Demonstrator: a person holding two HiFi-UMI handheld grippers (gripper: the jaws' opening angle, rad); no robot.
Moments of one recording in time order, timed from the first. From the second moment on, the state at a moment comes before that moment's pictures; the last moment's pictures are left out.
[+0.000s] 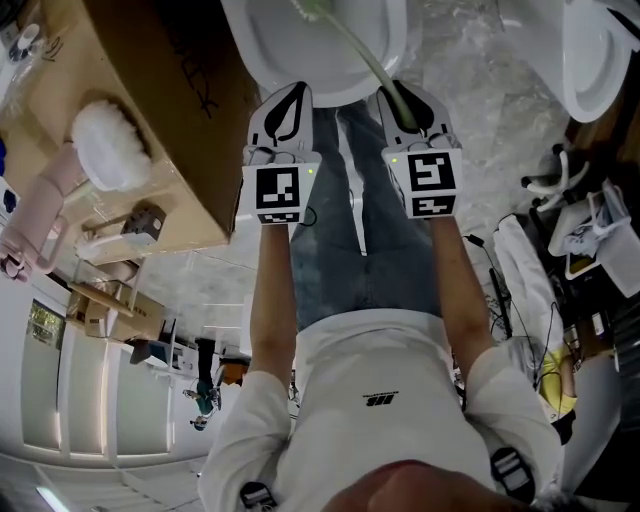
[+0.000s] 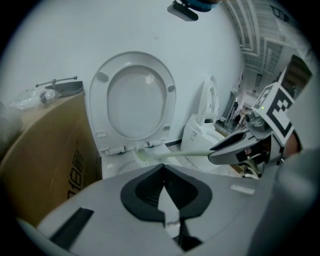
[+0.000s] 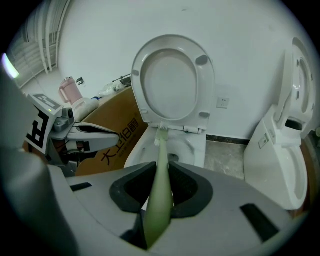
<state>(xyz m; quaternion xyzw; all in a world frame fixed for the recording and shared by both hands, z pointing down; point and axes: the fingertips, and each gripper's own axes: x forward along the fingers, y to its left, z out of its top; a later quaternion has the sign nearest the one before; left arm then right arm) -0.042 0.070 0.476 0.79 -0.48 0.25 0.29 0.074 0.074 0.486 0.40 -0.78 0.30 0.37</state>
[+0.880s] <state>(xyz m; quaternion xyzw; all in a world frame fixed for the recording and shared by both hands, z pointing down) -0.056 0.078 0.537 0.79 -0.44 0.27 0.33 0.037 0.095 0.599 0.35 -0.74 0.37 0.44</state>
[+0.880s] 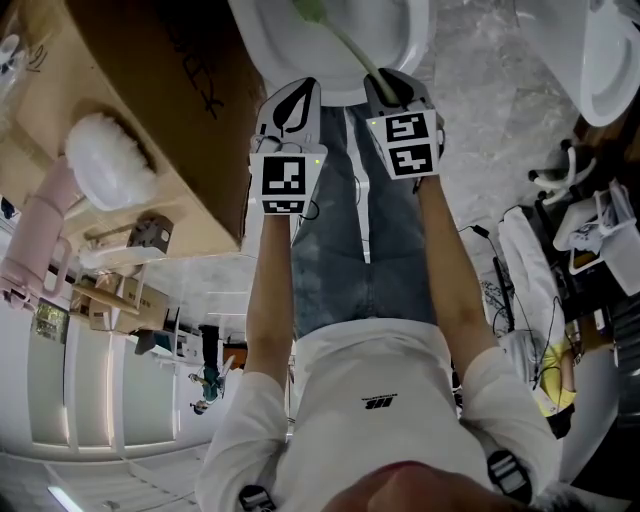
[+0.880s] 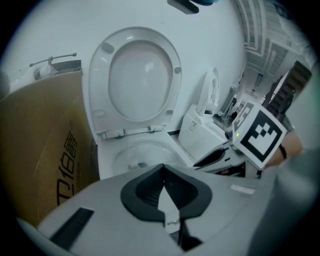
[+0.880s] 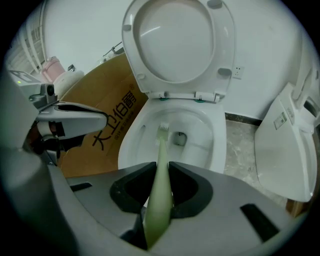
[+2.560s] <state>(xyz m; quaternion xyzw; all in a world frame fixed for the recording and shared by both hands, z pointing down) -0.049 0.086 0.548 0.80 -0.42 0.28 0.34 0.053 0.163 0.621 0.23 -0.69 0.36 0.59</state>
